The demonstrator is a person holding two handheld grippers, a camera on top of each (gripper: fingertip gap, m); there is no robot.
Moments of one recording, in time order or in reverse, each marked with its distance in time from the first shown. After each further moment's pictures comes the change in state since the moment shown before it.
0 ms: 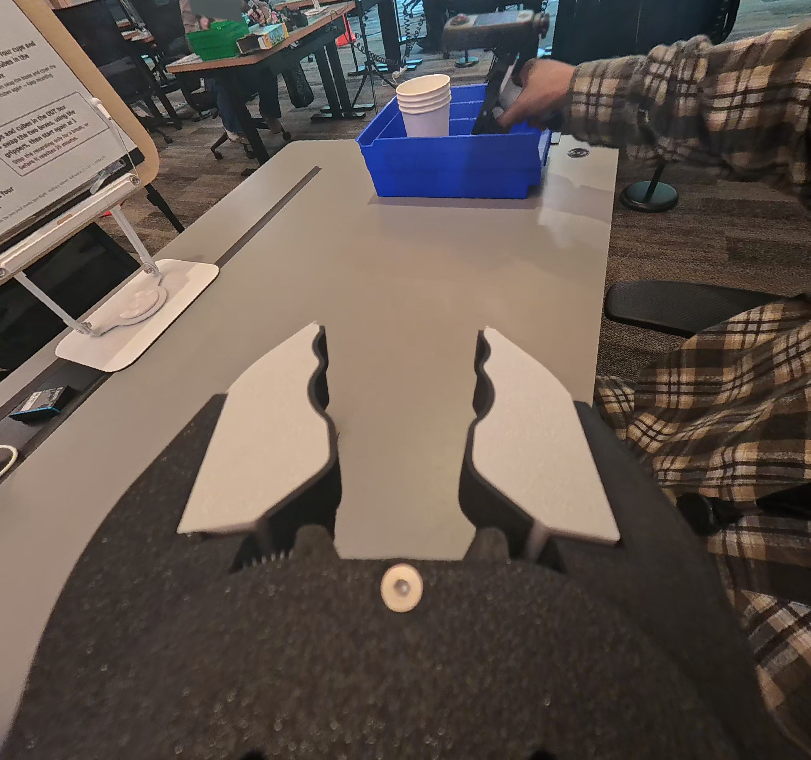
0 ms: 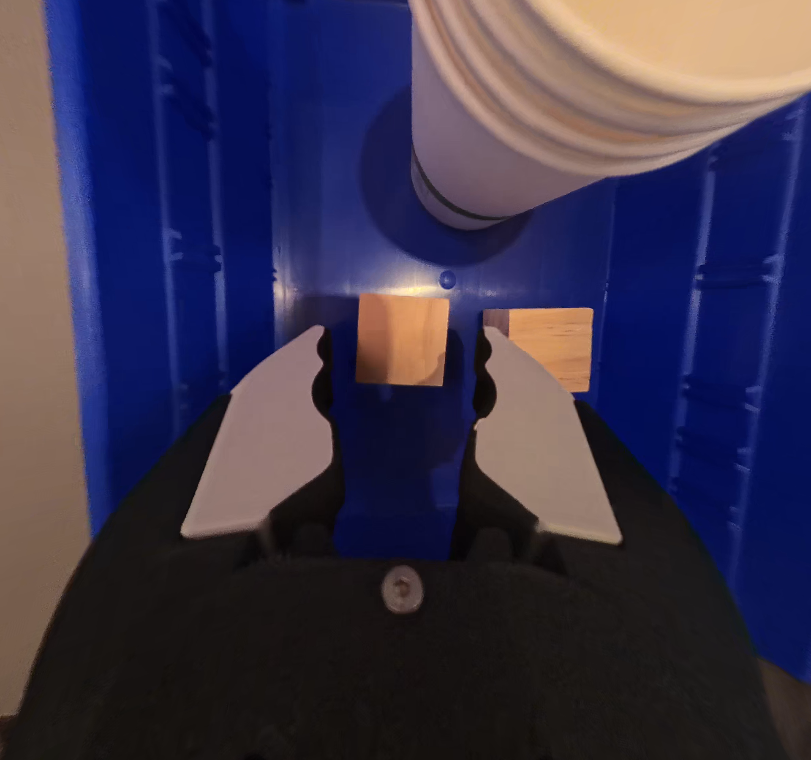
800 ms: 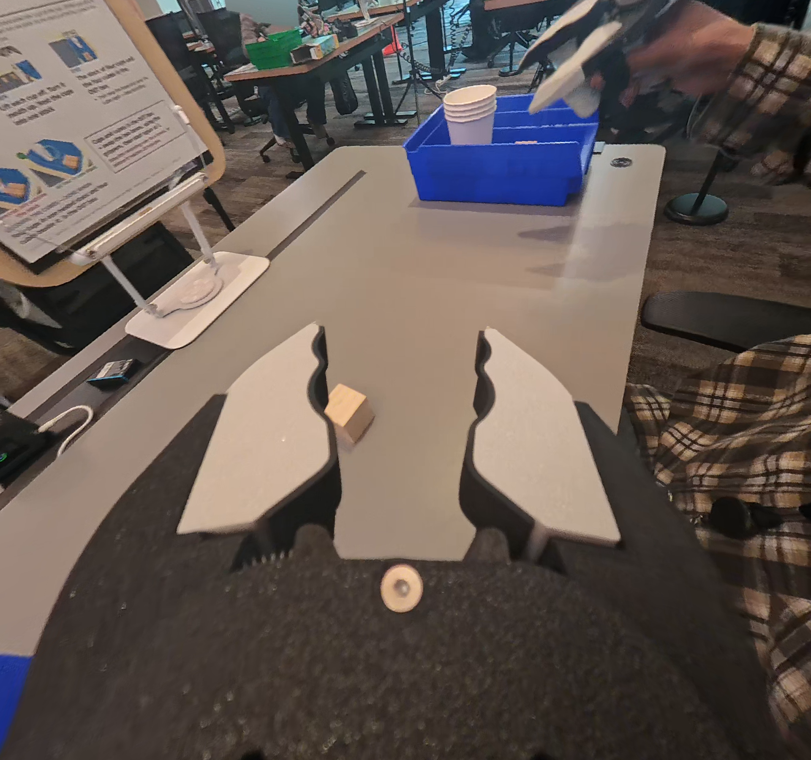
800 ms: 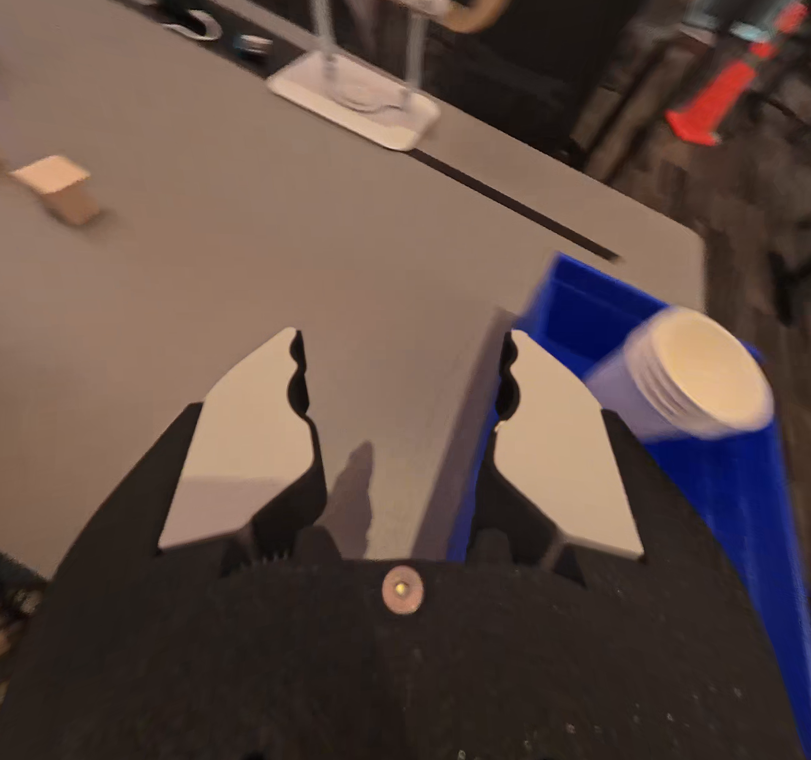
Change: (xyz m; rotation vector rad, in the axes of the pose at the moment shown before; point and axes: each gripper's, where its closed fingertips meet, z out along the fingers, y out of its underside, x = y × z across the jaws) left arm -0.023 -0.002 -0.029 0.015 -0.100 -0.012; right arm -0.162 -0.041 -0.160 0.630 -0.176 -0.372
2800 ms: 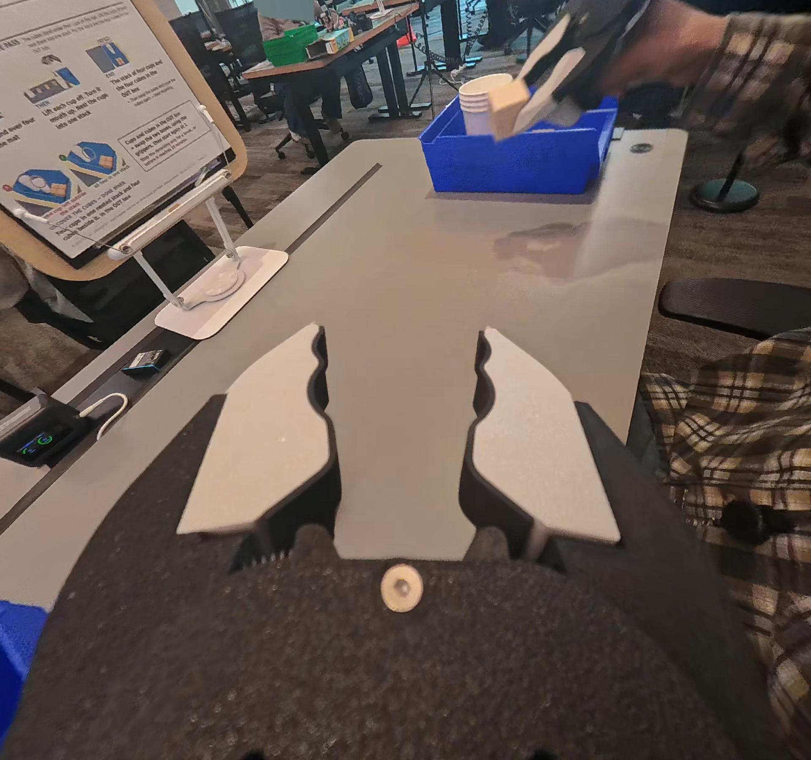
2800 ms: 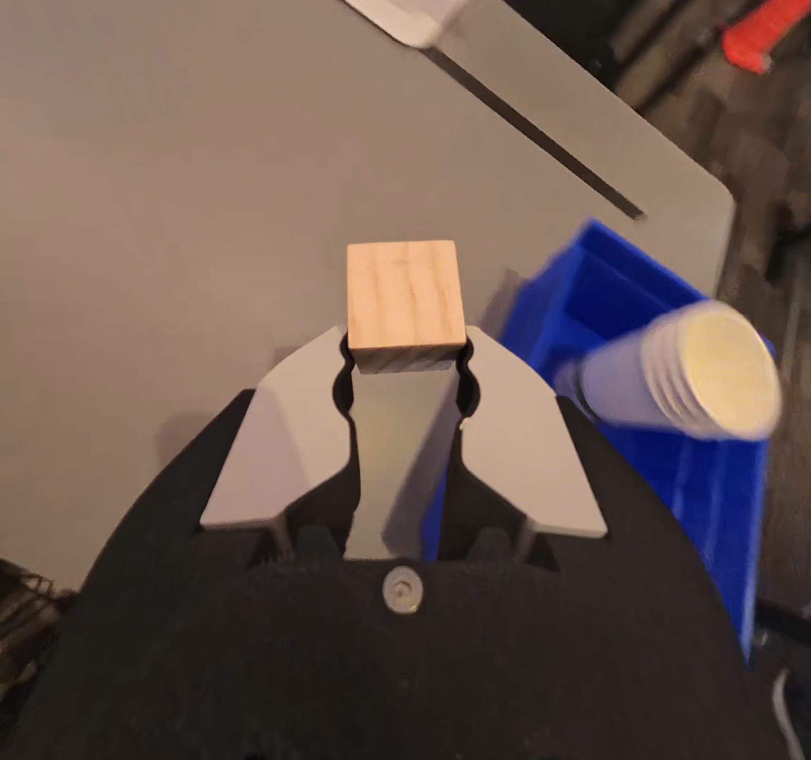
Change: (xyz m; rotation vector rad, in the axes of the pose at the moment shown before) left arm -0.007 0.002 -0.013 -0.017 -0.031 0.028; right arm 0.003 0.018 0.032 -0.223 0.010 -0.083
